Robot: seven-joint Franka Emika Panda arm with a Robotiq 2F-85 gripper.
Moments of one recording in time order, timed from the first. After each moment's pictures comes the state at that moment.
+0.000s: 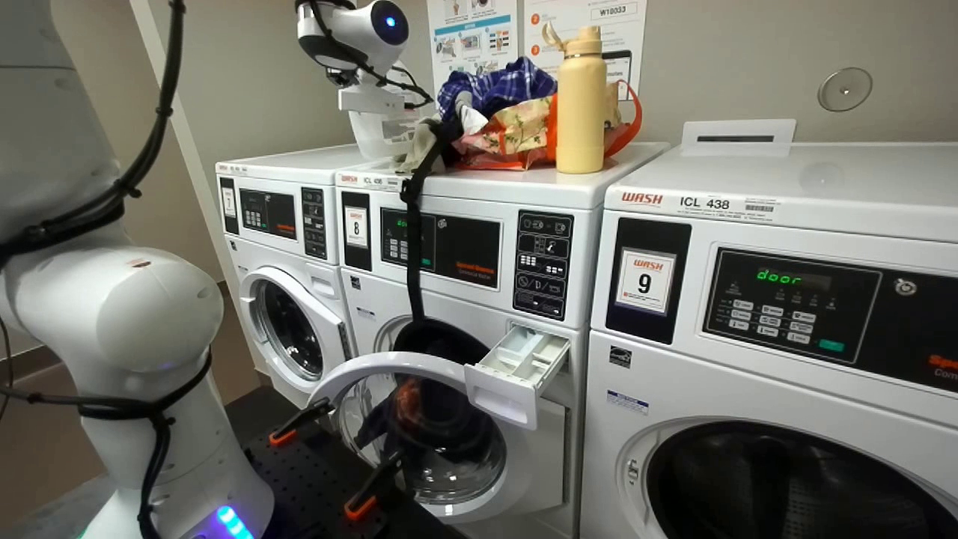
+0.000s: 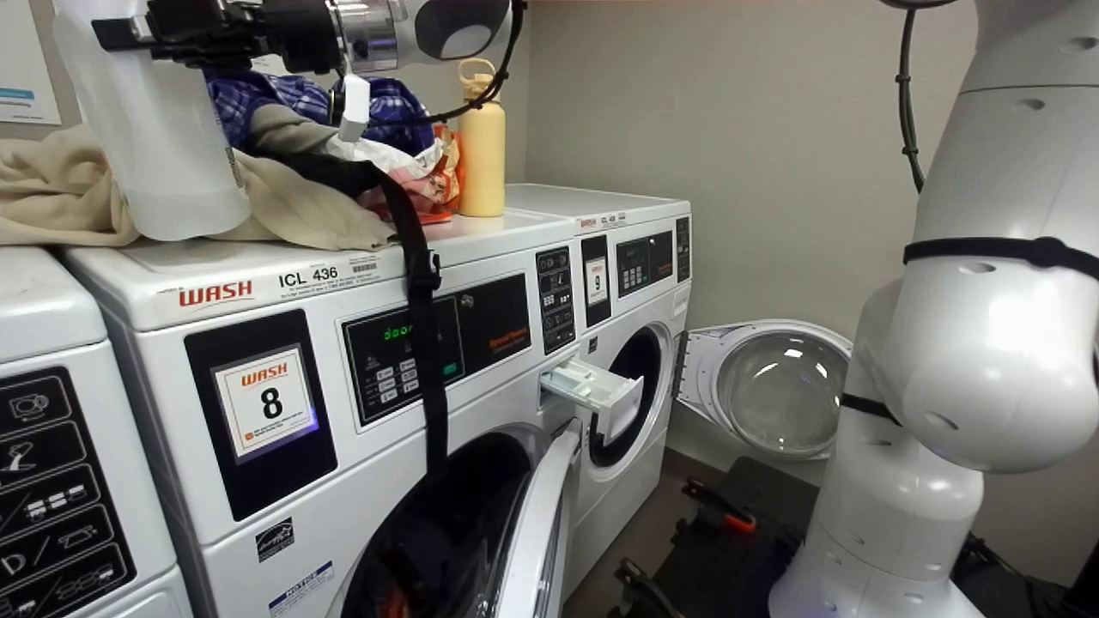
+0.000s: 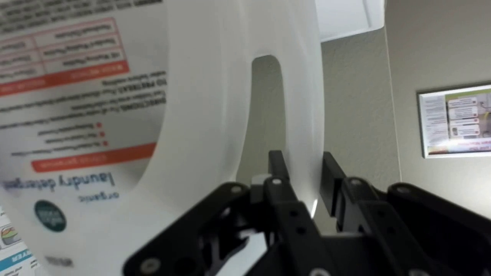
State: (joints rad) arm 0.20 -0.05 0.19 -1.93 1.56 2.39 -1.64
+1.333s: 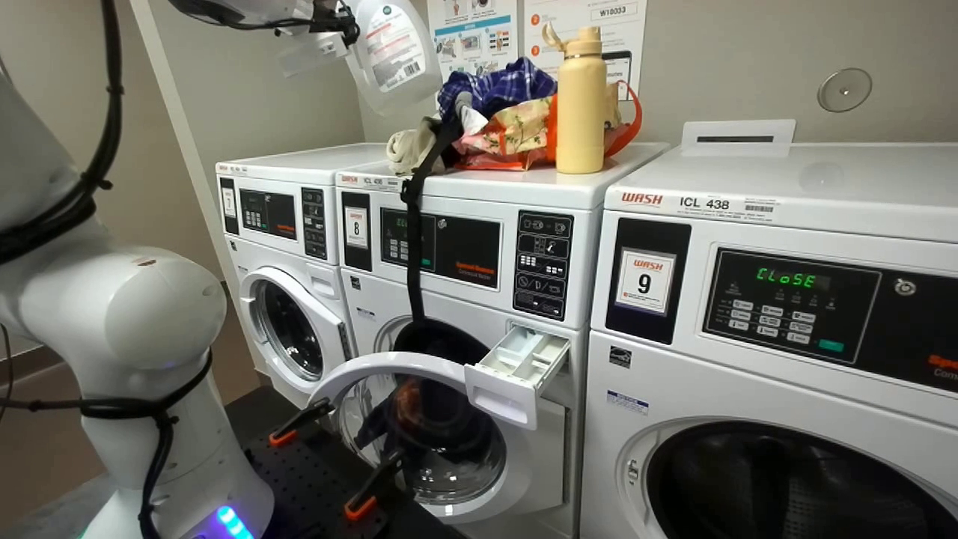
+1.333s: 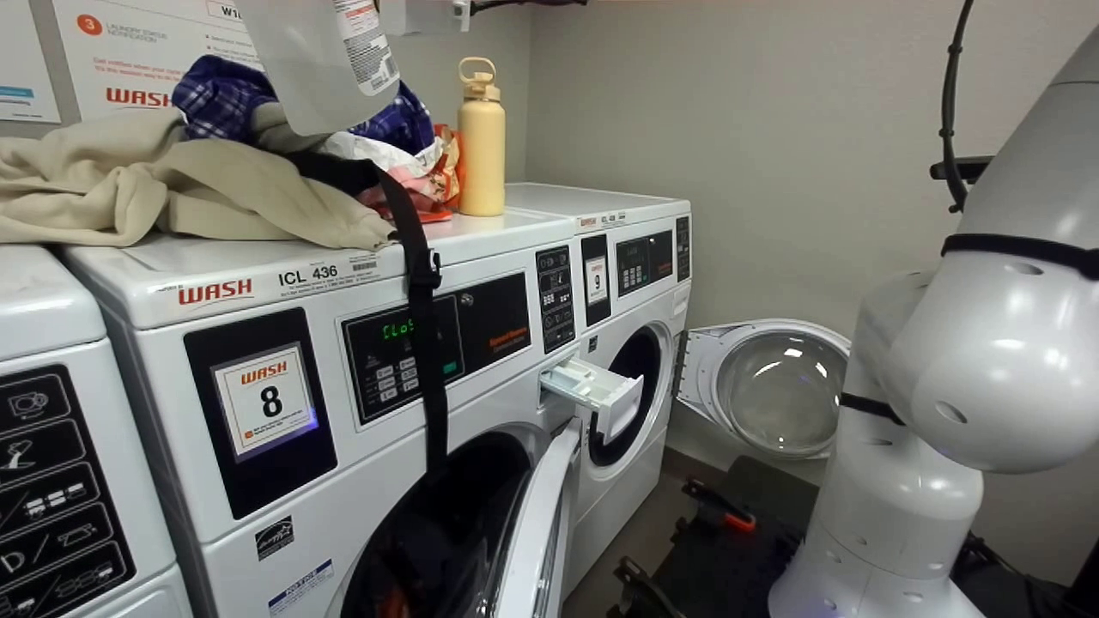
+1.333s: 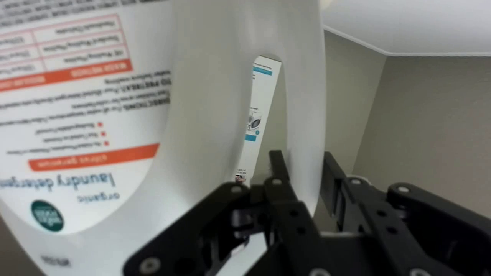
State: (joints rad) arm 0.23 -0.30 0.45 -1.98 1.88 3.38 -1.98
